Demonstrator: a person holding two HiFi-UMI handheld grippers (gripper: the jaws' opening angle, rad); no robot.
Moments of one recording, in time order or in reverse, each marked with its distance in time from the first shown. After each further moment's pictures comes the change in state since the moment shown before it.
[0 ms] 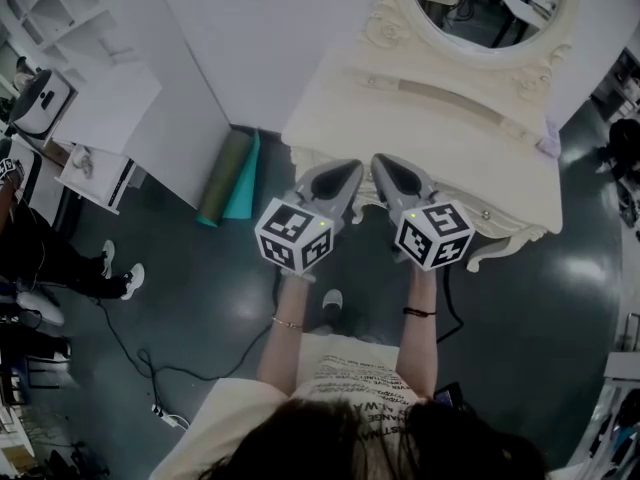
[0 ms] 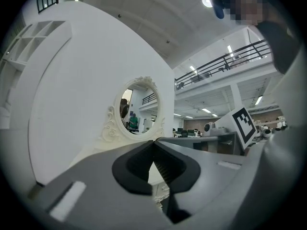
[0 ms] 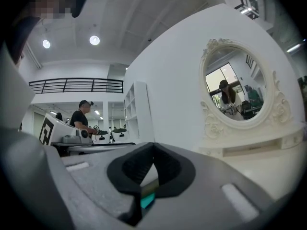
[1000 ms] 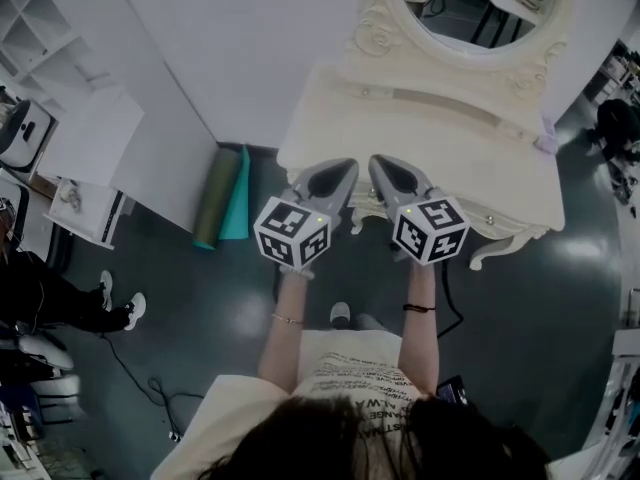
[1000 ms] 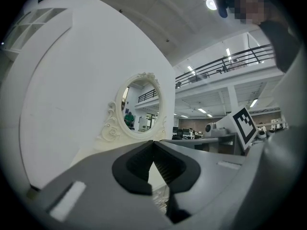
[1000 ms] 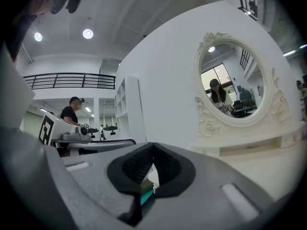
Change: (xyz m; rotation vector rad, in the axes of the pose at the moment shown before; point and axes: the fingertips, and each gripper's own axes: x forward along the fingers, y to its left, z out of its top) left arm 0.034 0.072 -0.006 -0.011 0.025 -0.069; right arm 0.066 -0.034 -0.011 0.011 0.030 -0.094
